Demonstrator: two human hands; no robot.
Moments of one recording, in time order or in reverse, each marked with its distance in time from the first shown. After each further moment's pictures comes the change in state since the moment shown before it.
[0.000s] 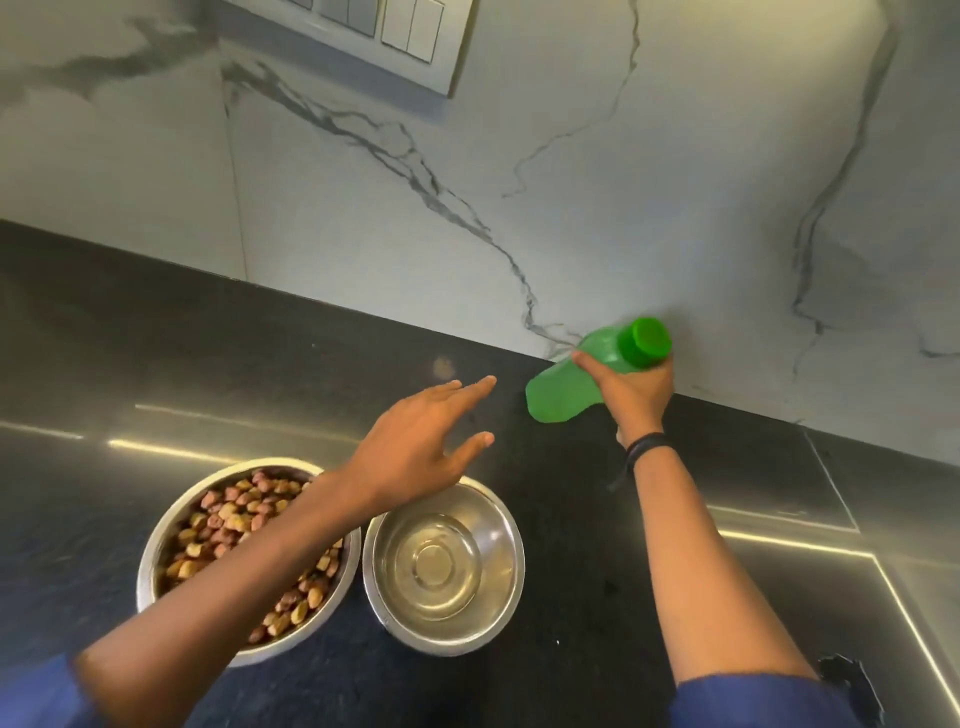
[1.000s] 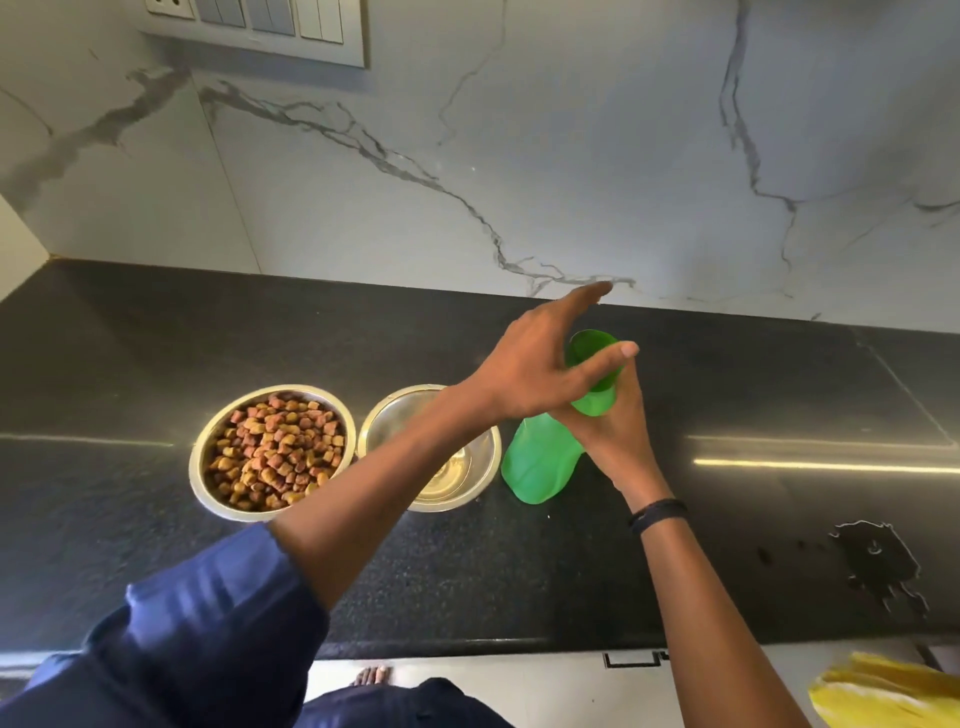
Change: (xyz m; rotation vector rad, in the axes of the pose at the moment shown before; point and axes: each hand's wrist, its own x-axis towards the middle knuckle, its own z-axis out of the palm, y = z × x) left_hand -0.004 0.173 0.055 -0.202 0.006 0.159; right_hand -0.150 0.058 -0.130 0.194 -0.430 -0.234
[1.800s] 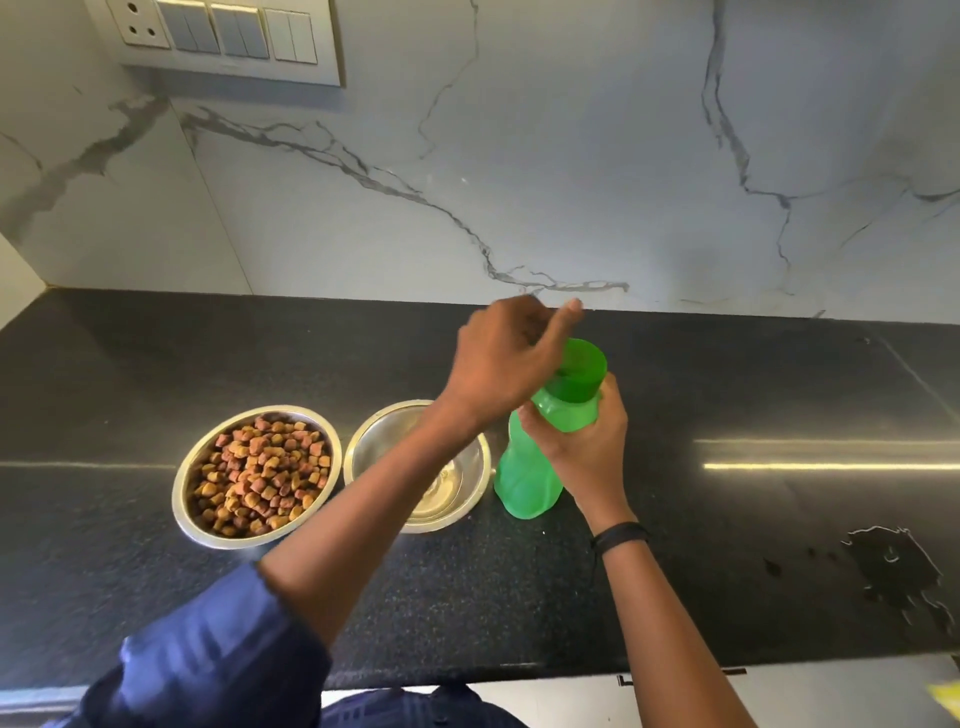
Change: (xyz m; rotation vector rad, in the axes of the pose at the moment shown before) left_hand 0.010 0.008 0.002 0.061 0.286 -0.268; right_hand -0.007 0.012 0.021 0.158 0.206 -0.108
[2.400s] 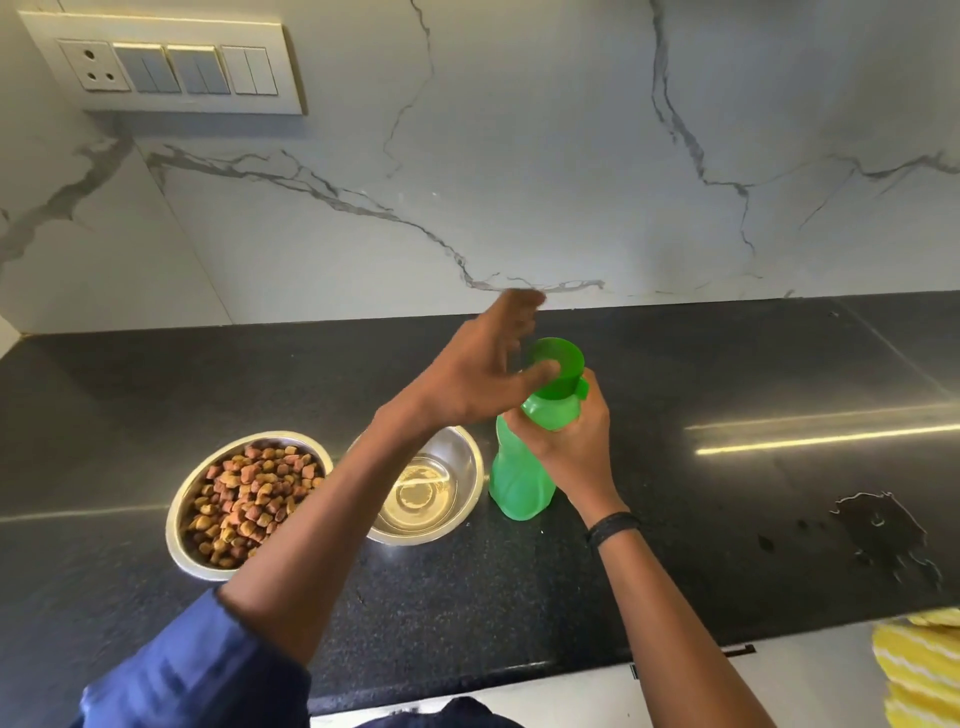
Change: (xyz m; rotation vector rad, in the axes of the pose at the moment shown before) left_hand 0.001 -0.010 -0.018 -0.213 -0.407 0.170; right_hand -0.001 -0.005 0.000 0.030 0.005 0.009
